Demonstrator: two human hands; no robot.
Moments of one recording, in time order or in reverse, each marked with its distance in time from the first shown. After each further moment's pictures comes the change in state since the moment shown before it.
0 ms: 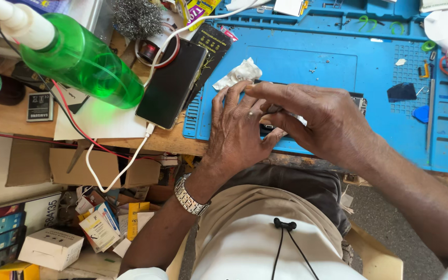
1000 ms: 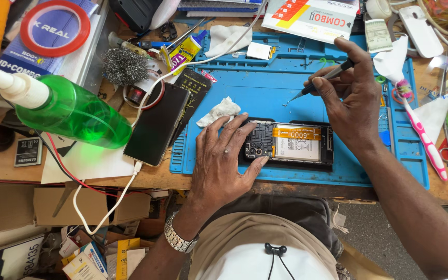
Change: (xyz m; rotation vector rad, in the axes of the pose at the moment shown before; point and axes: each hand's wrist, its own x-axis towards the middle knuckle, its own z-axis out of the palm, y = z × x) left_hand -0.002 0.000 -0.001 -0.017 0.010 -0.009; right_hand -0.031 0.110 -0.020 0.007 0.462 0.244
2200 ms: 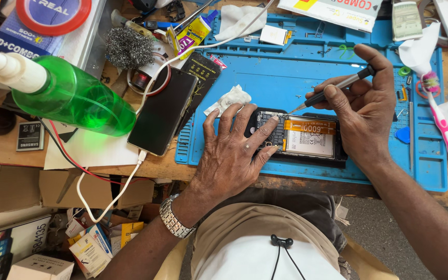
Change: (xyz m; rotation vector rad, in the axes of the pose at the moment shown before) left_hand 0.002 -0.002 -0.002 0.168 -0.076 0.116; right_hand -0.026 -0.012 0.010 0.422 -0.020 0.233
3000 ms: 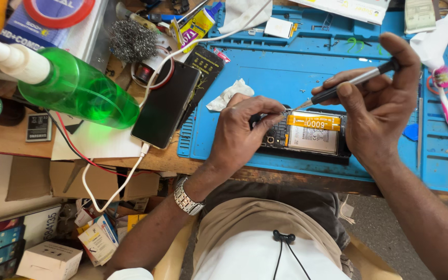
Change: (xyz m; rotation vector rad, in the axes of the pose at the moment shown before) left_hand 0.032 -0.004 0.017 -0.673 0.199 -0.187; right_hand -0.004 -0.012 0.002 0.170 -0.005 -0.146
